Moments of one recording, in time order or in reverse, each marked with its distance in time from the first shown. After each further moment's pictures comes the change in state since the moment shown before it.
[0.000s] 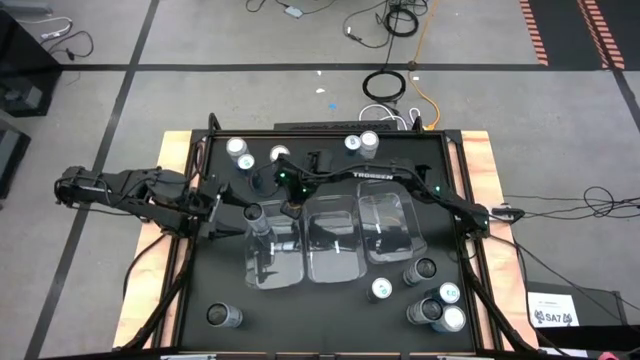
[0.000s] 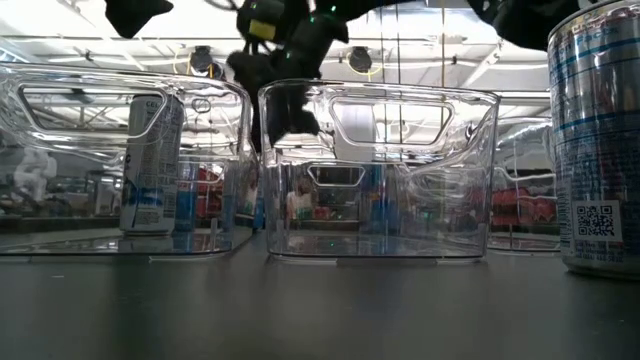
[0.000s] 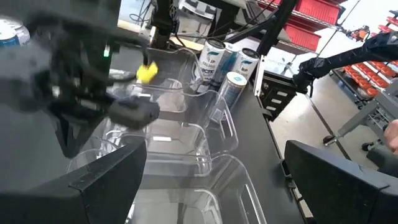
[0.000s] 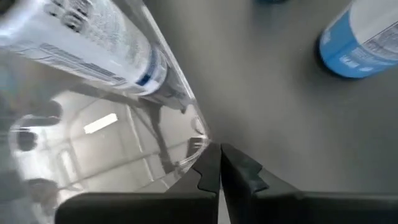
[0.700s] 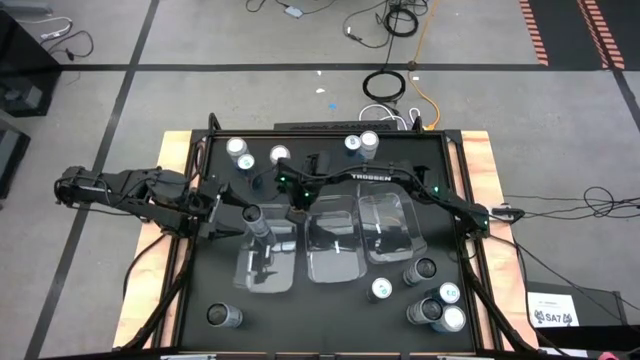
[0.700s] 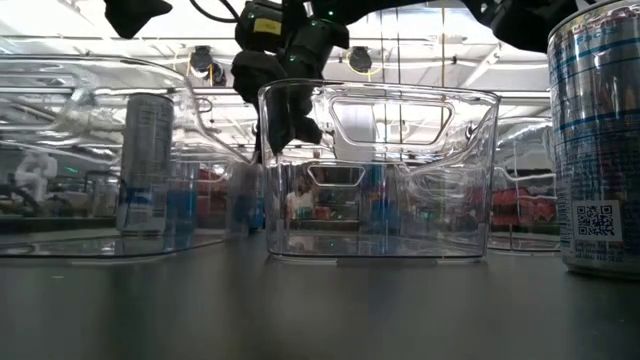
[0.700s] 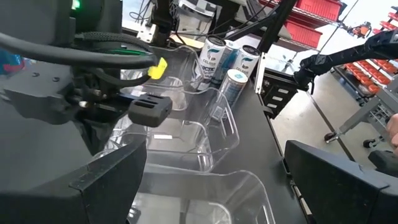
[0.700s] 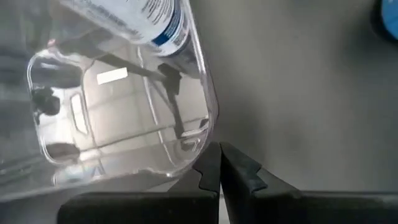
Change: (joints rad) left arm 0.000 0.000 0.000 -0.008 0.001 0.008; right arm 0.014 0.017 0.000 -0.070 -0.122 -0.040
